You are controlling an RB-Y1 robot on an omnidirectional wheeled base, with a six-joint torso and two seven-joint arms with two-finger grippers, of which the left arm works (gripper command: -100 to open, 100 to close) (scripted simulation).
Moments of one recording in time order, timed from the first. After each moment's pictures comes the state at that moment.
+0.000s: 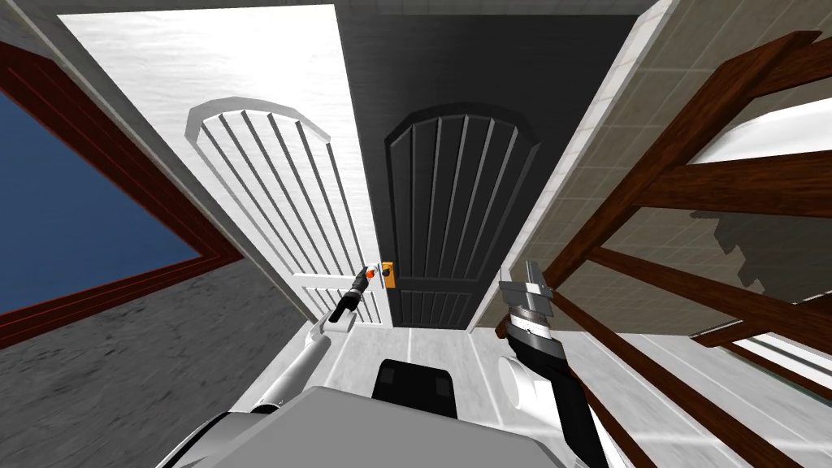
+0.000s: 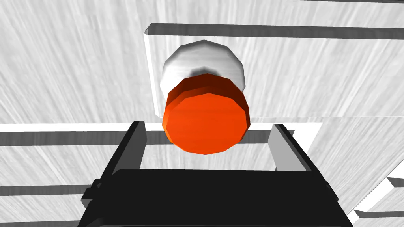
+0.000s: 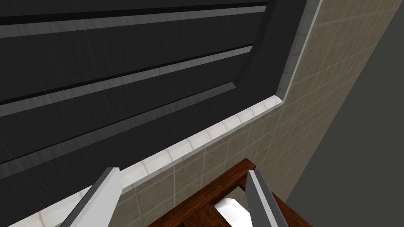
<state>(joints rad) -0.05 0.30 0.09 -1.12 0.08 -0.35 0.21</state>
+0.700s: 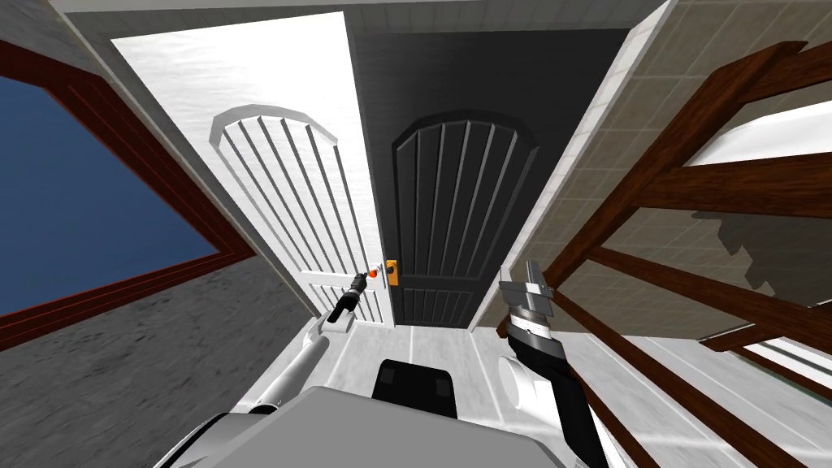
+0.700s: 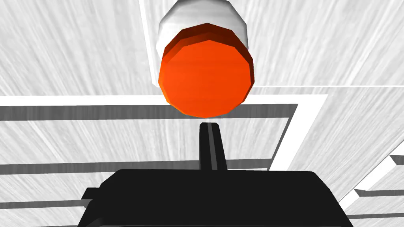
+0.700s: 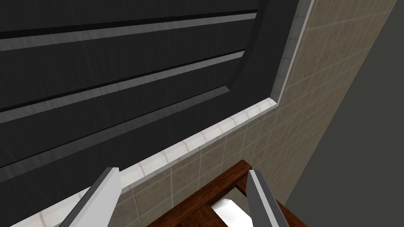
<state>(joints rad) -0.05 0.30 0.10 -1.11 0.08 -0.34 0.21</state>
